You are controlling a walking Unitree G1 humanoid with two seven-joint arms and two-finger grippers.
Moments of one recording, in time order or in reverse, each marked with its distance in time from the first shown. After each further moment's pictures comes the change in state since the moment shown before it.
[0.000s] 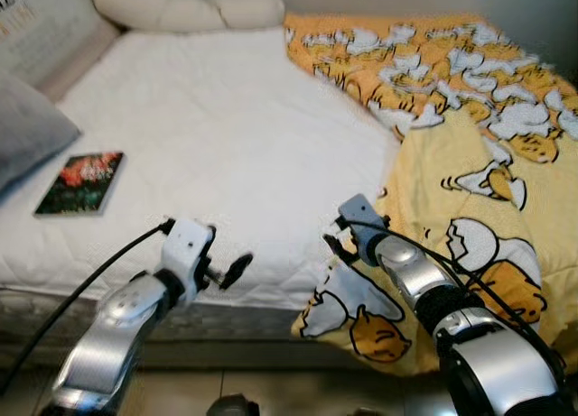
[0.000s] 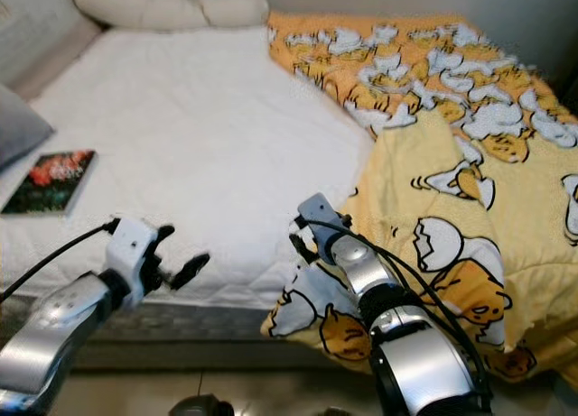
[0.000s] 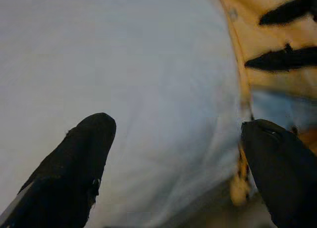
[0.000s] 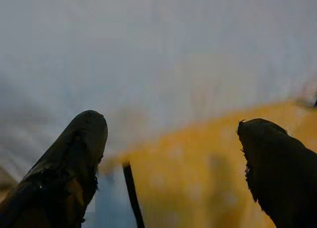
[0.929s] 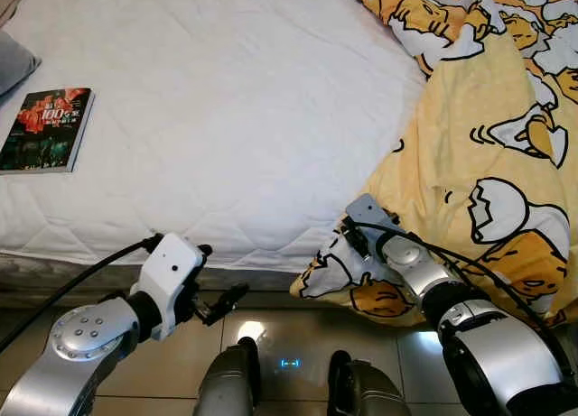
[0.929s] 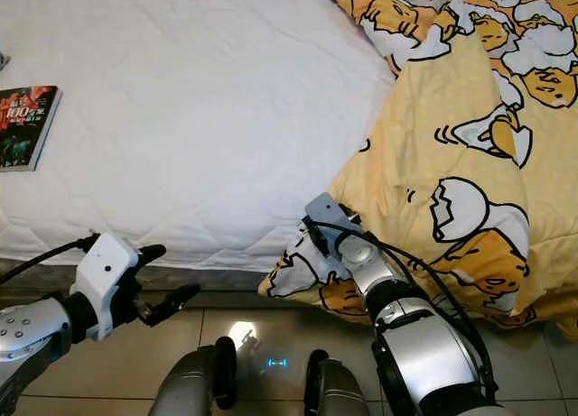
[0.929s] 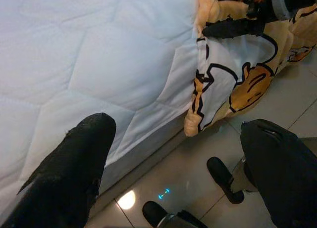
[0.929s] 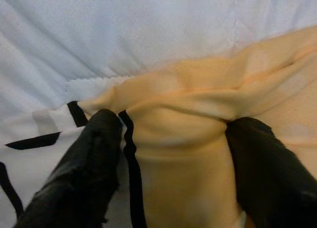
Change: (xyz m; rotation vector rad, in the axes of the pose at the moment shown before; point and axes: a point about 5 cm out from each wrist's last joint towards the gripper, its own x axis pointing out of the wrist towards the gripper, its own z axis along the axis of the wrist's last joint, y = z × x) left arm -0.040 -0.019 0.023 0.036 0.042 -0.106; right arm -0.002 -0.014 -0.003 -0.082 -0.025 -0.121
